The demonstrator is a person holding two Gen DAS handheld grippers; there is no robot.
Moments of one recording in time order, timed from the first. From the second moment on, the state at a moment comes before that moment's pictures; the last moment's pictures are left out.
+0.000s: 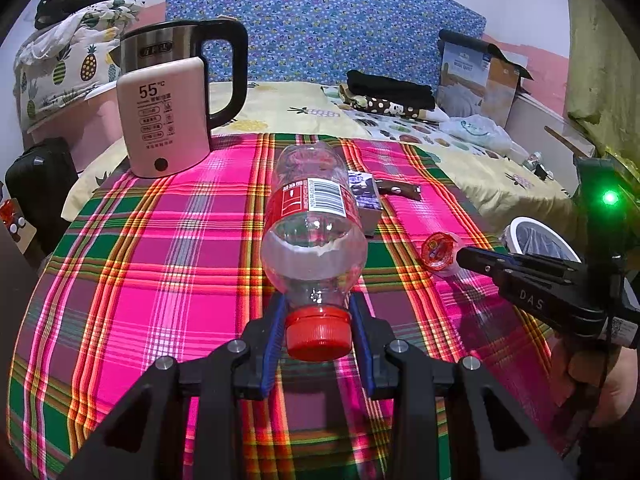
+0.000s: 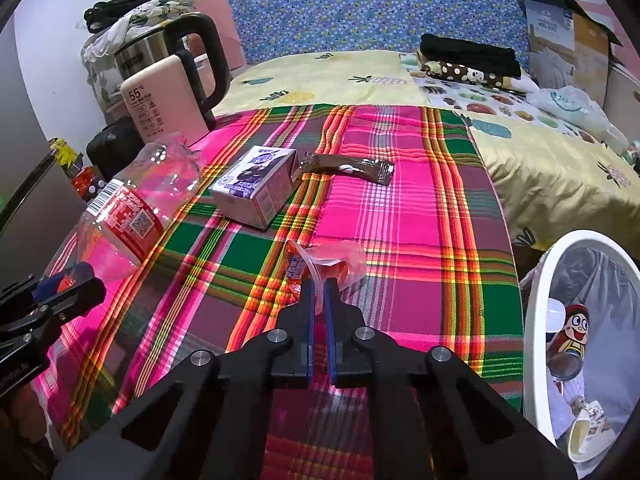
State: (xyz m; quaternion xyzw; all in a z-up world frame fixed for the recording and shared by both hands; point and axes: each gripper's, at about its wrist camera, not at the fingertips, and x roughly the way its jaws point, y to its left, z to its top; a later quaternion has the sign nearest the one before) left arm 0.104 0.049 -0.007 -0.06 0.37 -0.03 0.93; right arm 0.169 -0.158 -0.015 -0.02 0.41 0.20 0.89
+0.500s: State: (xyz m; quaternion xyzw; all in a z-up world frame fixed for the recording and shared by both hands) left arm 0.097 0.047 0.001 -0.05 0.36 -0.03 0.93; right arm 0.167 -0.167 -0.001 -0.01 0.38 0.19 0.90
